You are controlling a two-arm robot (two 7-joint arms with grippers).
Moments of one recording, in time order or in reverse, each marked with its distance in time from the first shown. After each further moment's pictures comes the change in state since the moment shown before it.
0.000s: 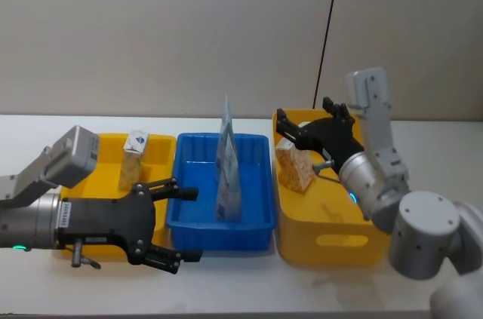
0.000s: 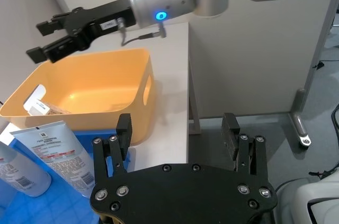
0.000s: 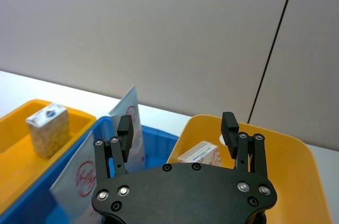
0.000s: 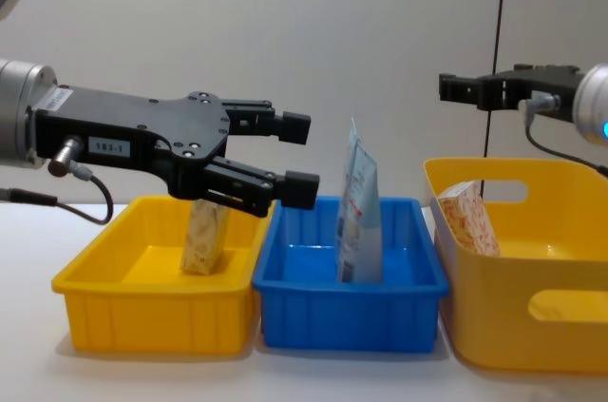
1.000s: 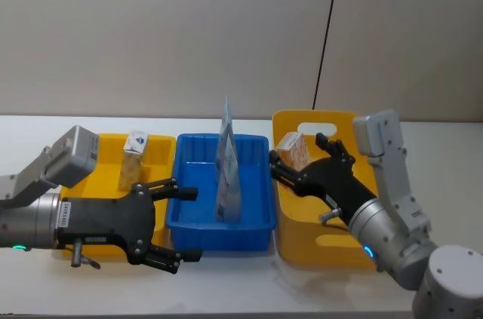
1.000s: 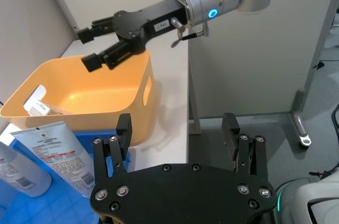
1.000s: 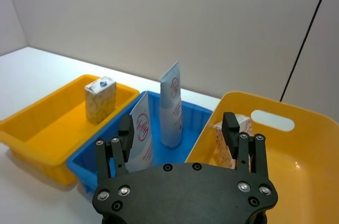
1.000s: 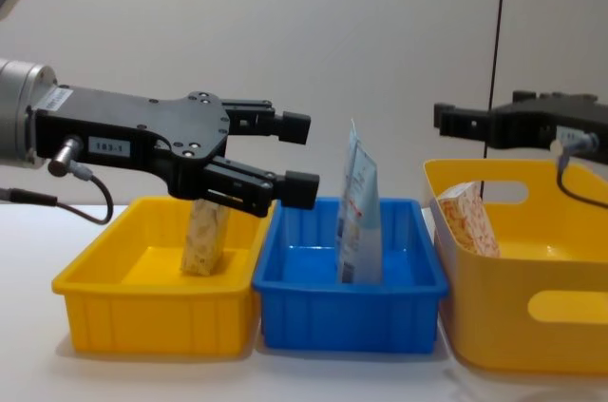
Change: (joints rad) left arm 0.000 0.000 0.000 0.000 0.000 0.000 0.000; right arm -0.219 0.069 0.017 -0.258 0.022 0.037 0.082
